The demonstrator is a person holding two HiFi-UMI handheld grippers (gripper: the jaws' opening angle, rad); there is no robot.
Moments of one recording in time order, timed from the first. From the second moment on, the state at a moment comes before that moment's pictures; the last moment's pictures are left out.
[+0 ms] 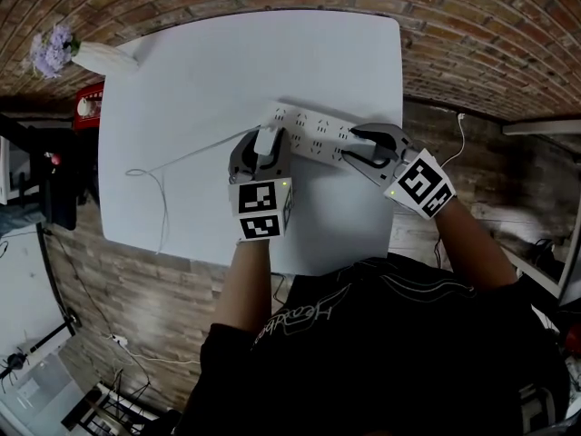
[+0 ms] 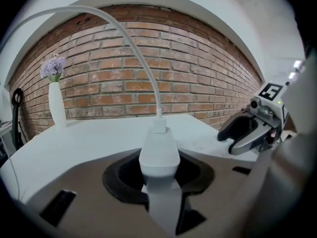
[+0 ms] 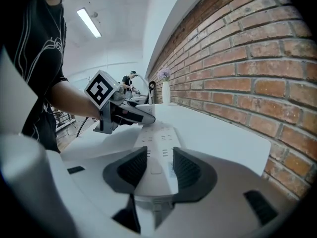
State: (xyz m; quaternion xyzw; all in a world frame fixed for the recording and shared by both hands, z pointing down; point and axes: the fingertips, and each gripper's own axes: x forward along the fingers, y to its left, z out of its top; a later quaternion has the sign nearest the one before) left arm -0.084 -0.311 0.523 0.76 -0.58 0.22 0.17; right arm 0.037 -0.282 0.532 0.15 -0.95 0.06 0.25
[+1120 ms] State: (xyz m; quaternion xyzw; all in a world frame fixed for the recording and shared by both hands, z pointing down) left arm -0.085 -0.313 0.521 0.76 -0.59 0.18 0.18; right arm 0.038 -0.284 0.532 0.17 -0.95 0.06 0.24
